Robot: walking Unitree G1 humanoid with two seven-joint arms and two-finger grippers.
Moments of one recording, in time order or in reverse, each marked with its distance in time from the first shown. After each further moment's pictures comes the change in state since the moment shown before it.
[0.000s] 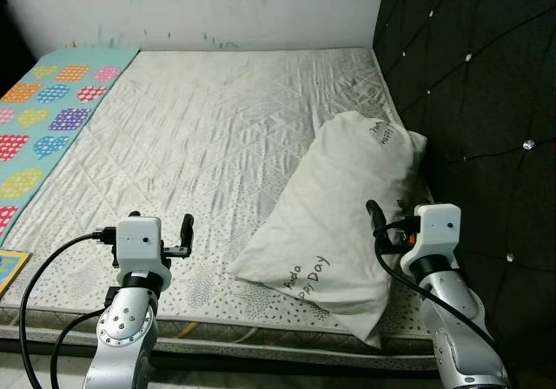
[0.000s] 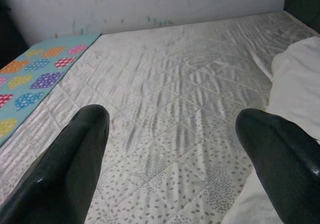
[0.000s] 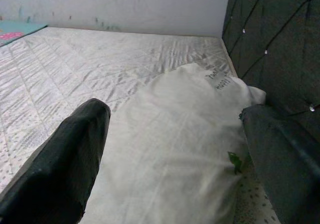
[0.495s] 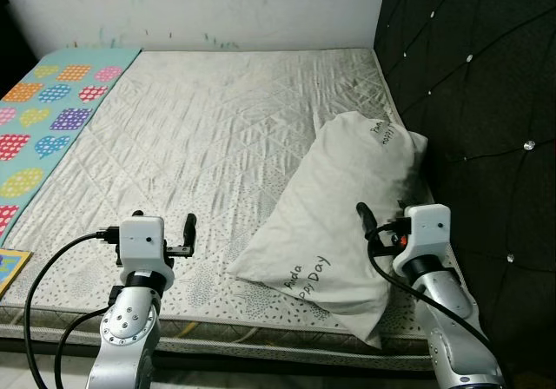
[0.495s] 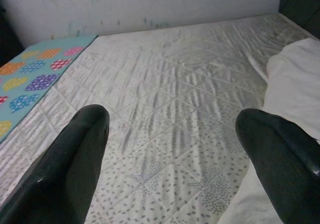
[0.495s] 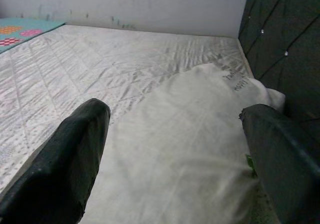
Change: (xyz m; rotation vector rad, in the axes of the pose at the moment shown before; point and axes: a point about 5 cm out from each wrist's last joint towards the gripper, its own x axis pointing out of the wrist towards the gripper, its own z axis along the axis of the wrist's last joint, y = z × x) left arm 0.002 -0.005 -0.001 -0.003 -0.006 -0.017; right arm 0.001 0.011 -0.001 -0.001 0.004 0.061
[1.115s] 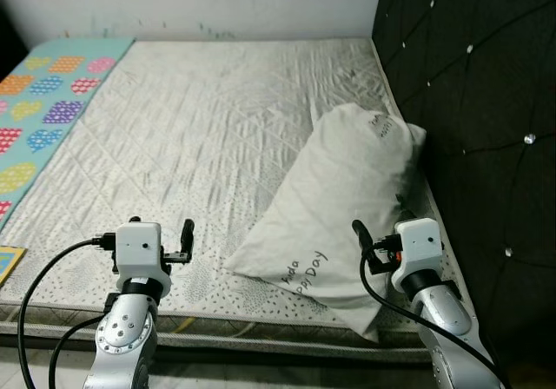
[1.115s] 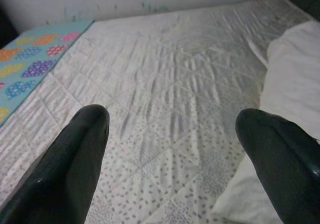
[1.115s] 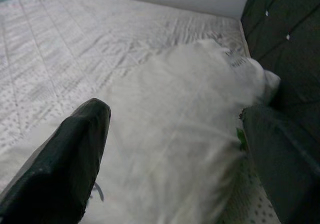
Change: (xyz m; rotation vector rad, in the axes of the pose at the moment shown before) left arm -0.010 0.004 -0.004 -0.002 0.031 0.013; right arm -0.016 0.002 -0.011 -0.111 0.065 0.013
